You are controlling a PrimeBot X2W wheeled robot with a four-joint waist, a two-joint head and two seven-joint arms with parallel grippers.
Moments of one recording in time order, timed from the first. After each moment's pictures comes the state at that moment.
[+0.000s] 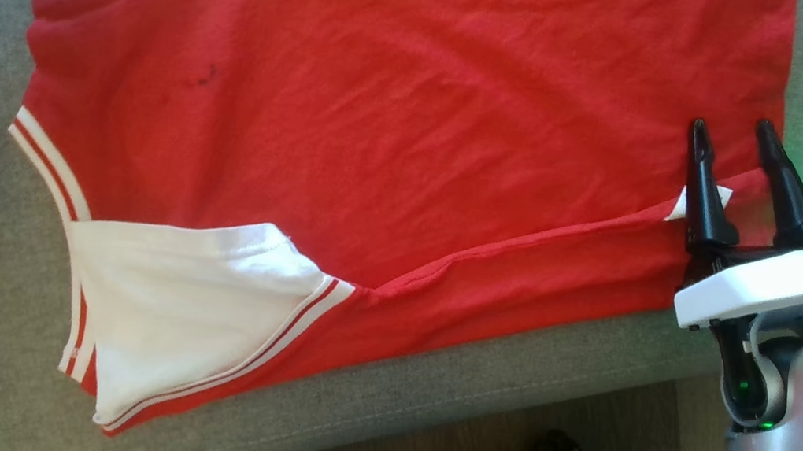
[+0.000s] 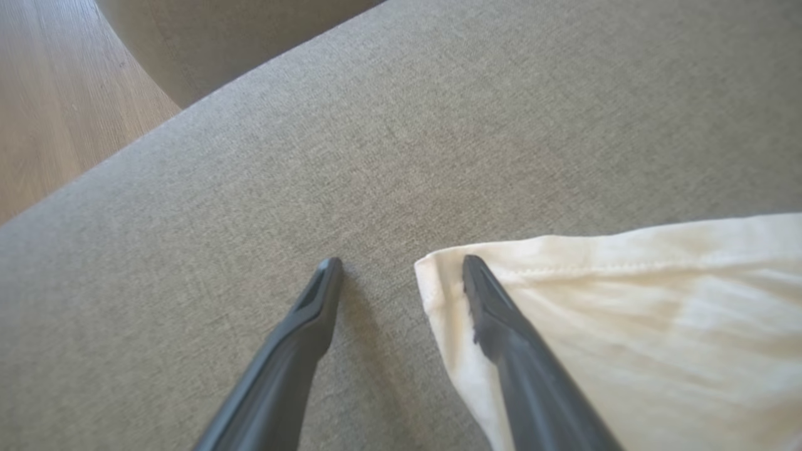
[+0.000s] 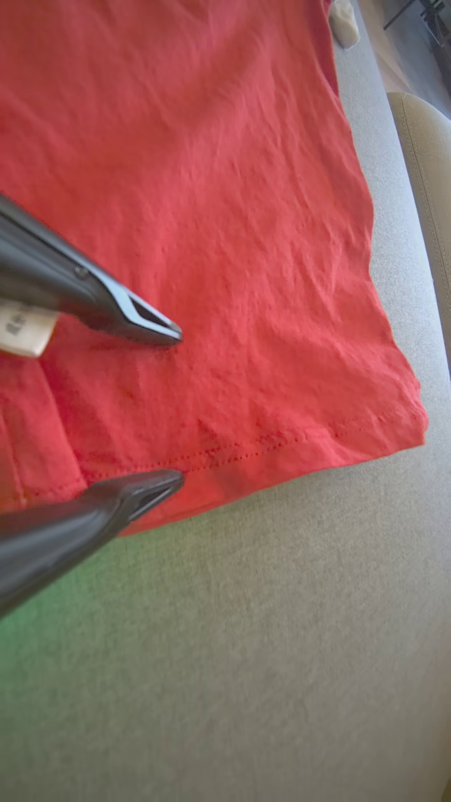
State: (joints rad) left arm -1.30 0.47 -0.60 0.73 -0.55 -0.12 0.62; right arm -0.33 -0.04 -0.07 0.08 0.24 0.13 0.02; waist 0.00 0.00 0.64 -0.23
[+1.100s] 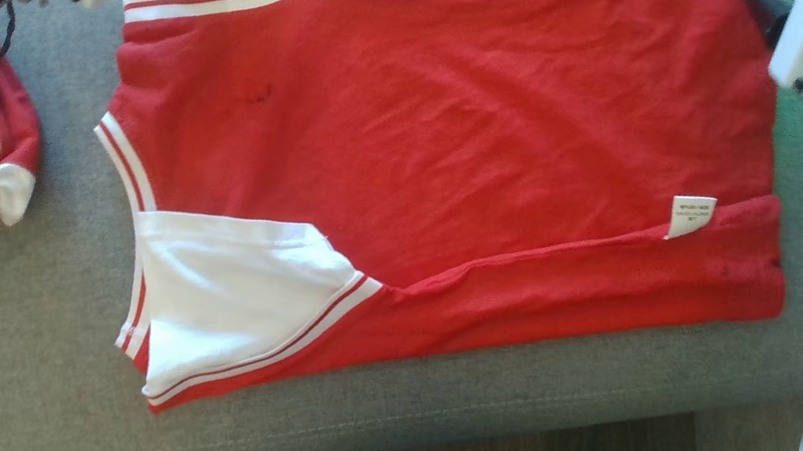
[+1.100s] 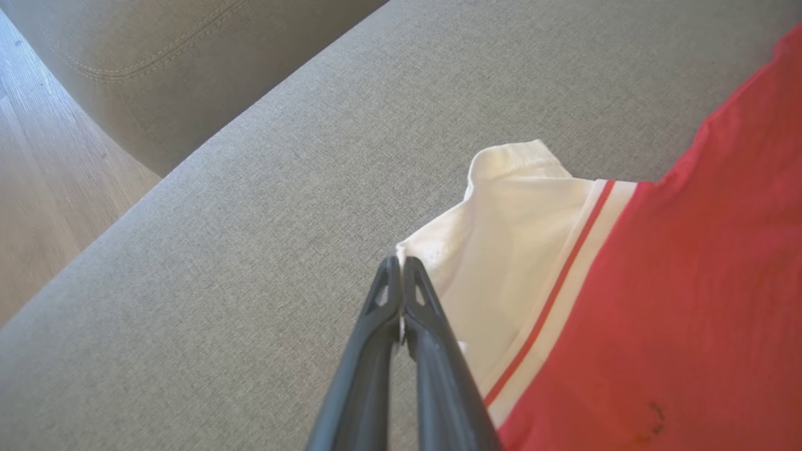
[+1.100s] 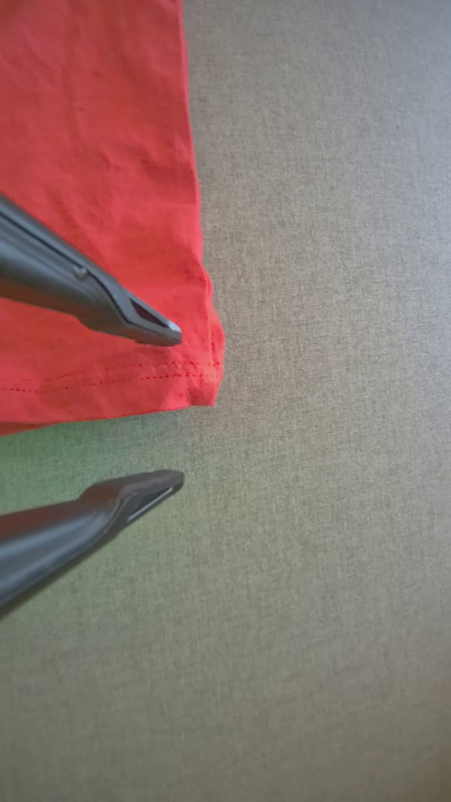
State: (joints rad) left arm -1.27 0.60 -1.00 0.52 -0.85 -0.13 0.51; right arm -1.05 -0.14 -0.10 0.70 0.16 0.13 0.70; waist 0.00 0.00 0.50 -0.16
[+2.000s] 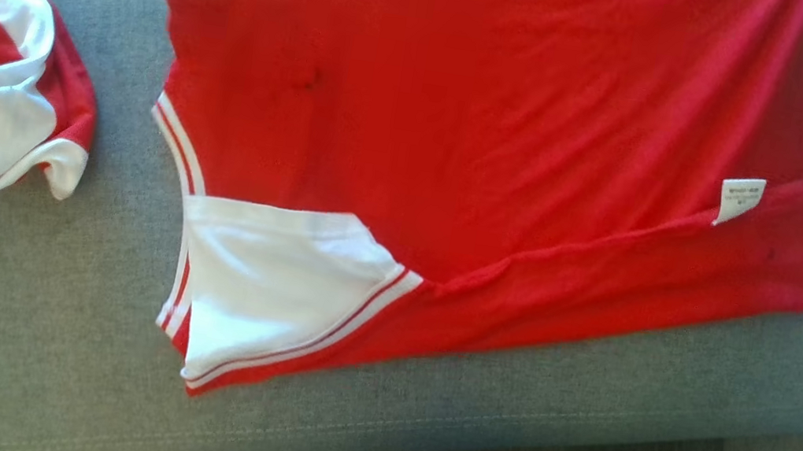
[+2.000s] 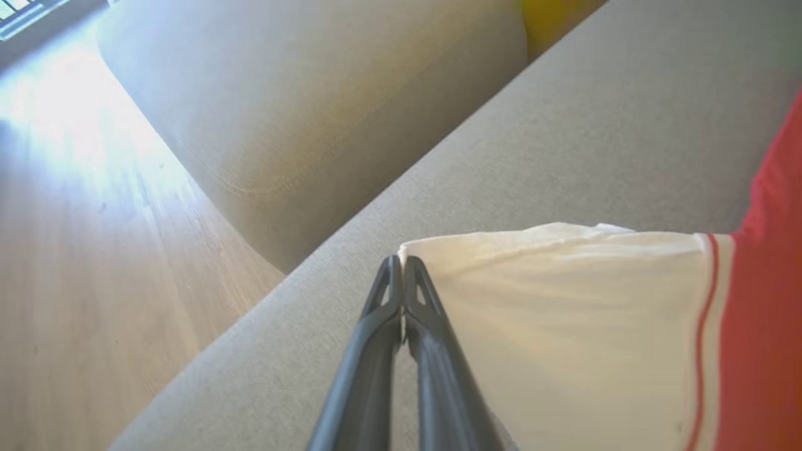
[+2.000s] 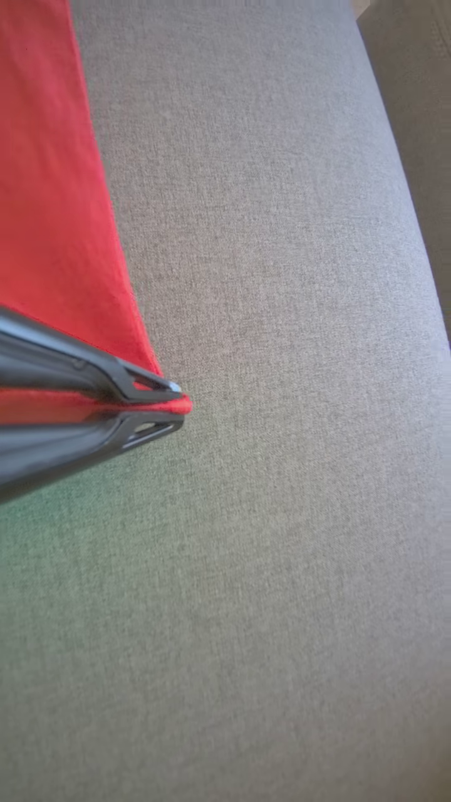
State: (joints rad) left arm -1.44 0.60 -1.19 0.58 -0.84 -0.13 0.19; right arm -1.30 -0.13 -0.29 1.04 -0.03 0.13 0.54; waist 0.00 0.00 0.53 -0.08
